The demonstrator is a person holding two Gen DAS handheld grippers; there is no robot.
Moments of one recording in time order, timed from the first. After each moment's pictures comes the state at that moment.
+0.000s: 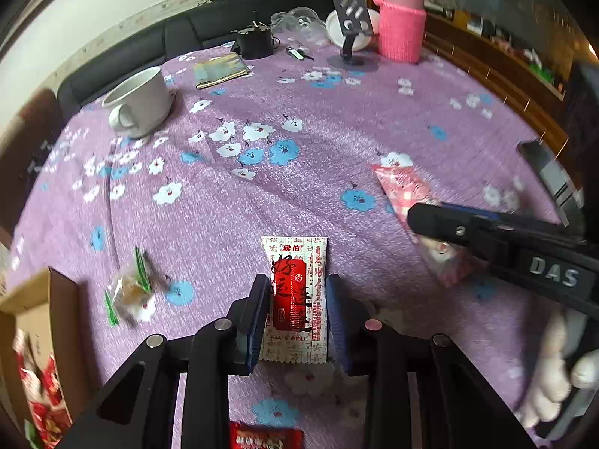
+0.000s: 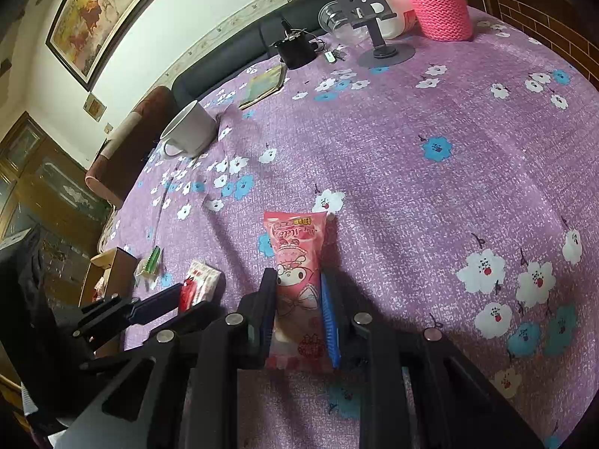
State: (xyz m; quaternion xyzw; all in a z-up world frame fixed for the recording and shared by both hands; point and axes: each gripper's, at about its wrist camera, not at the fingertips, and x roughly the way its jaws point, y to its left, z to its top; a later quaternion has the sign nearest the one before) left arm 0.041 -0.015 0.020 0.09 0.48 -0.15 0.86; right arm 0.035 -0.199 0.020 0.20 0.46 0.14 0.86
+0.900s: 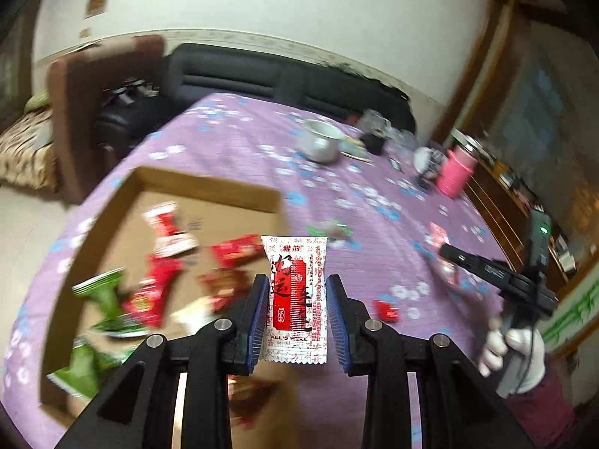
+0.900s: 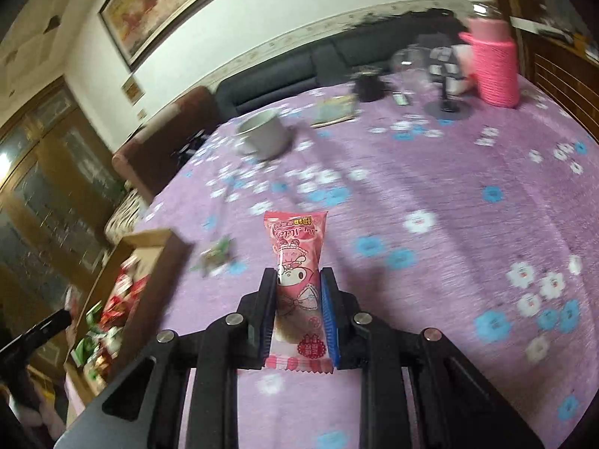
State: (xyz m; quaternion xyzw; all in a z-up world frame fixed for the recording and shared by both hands) left arm -0.114 0.201 0.092 -0.14 0.36 -0.05 0.92; right arm -0.010 -0.123 0.069 0.13 0.39 0.20 0.89
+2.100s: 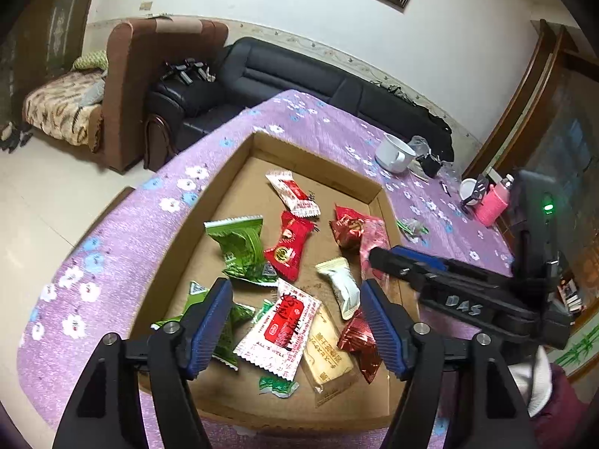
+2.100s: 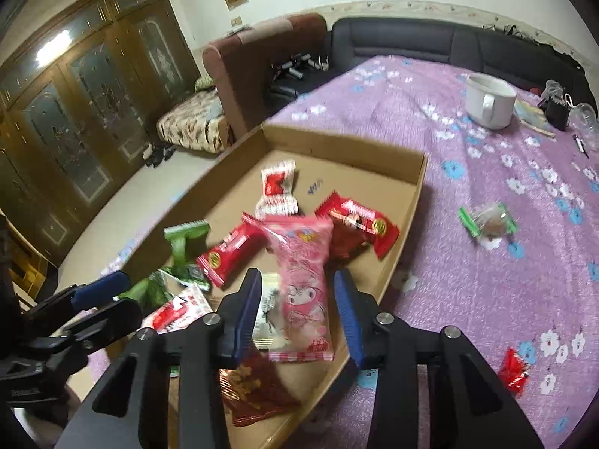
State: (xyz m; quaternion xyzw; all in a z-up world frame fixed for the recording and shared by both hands) left arm -0.168 0.292 0.057 -0.20 0.35 0.01 0.92; right arm -0.059 0.117 0.069 -0.03 0.42 0.33 0.84
